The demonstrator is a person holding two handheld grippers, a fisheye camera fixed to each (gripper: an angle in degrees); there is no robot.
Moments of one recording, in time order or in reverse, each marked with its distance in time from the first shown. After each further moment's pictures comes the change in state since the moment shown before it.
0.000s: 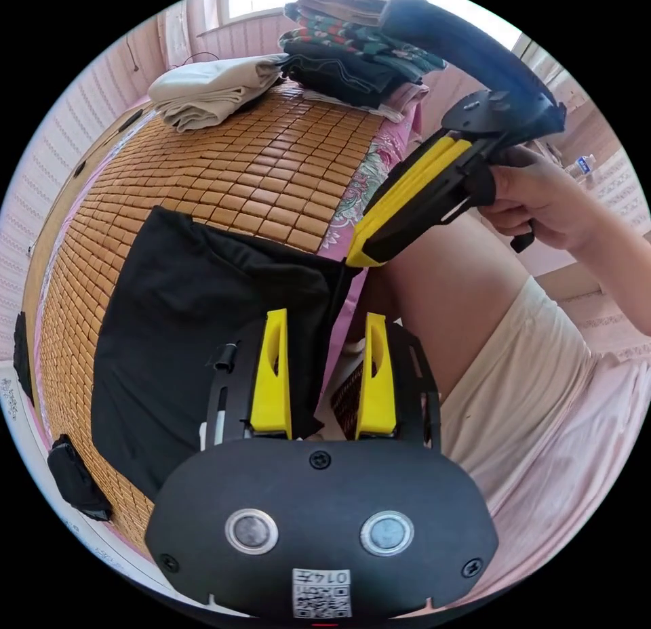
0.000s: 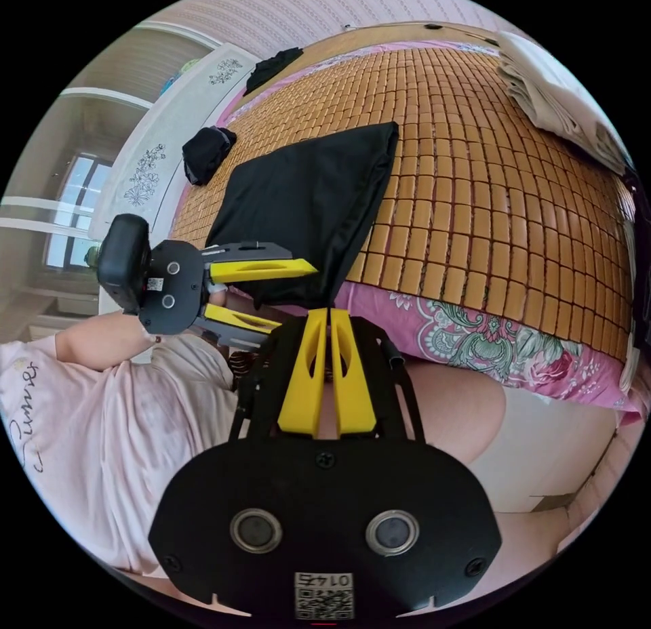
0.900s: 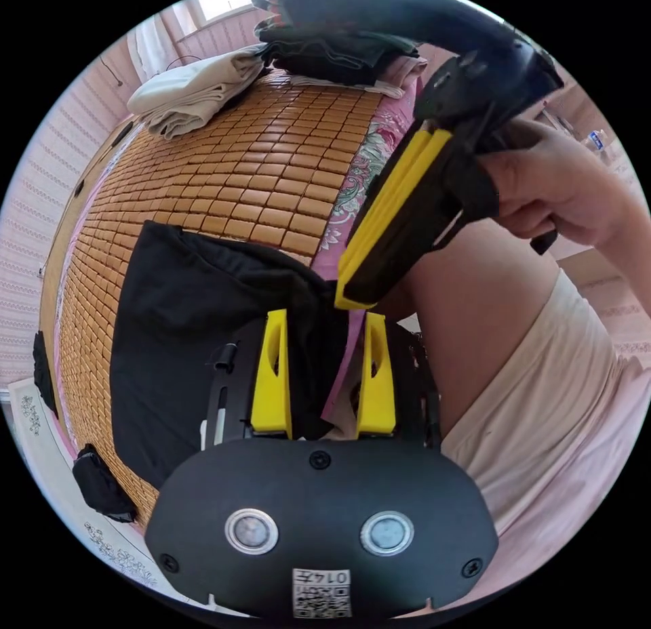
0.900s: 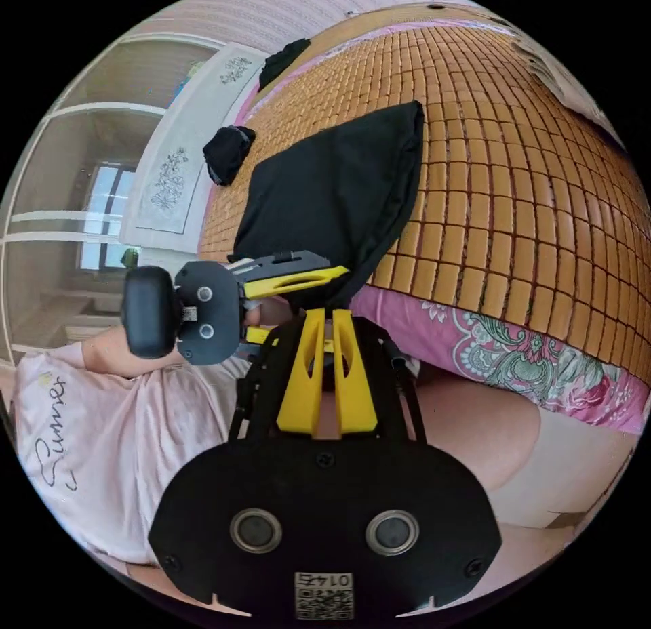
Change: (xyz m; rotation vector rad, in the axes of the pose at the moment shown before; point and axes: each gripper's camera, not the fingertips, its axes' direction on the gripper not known) left arm 0.048 0.007 0.017 -0.062 -0.098 0.049; right arm 0.040 -0.001 -0.181 0.012 -0.294 -0.007
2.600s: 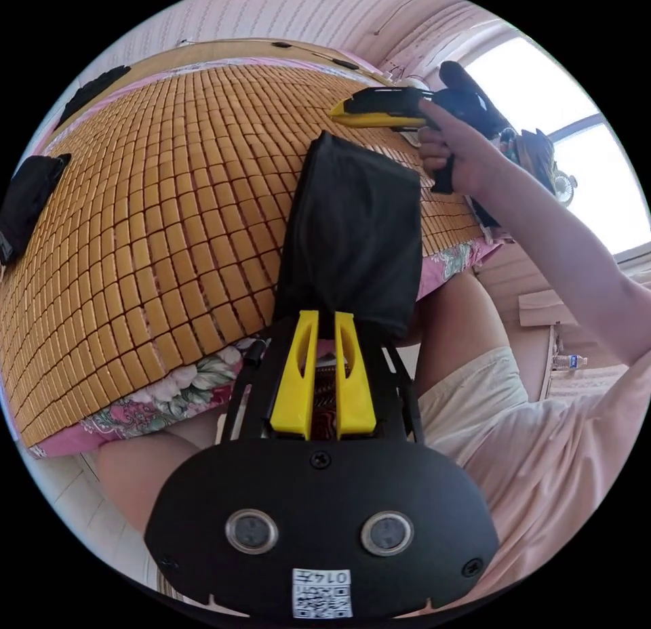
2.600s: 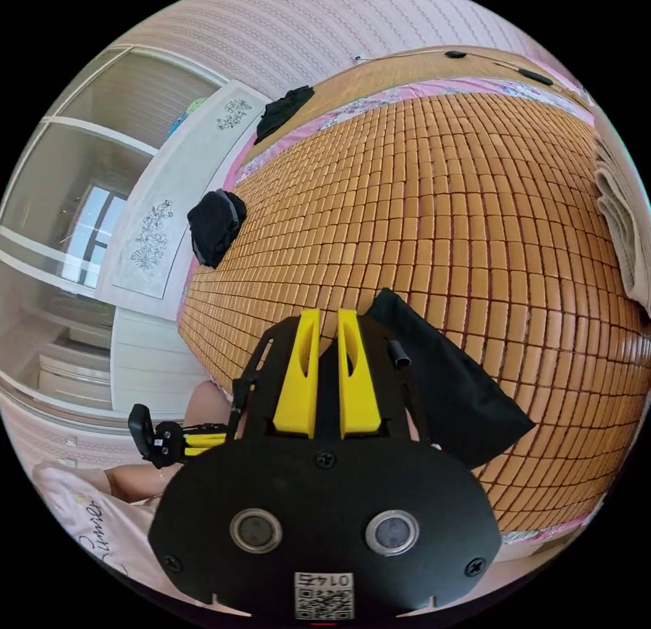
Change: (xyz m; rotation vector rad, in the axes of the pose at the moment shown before) left arm -0.247 0.364 -0.061 0.181 0.296 -0.813; right arm -0.036 -0.285 0.225 0.131 0.288 -0.069
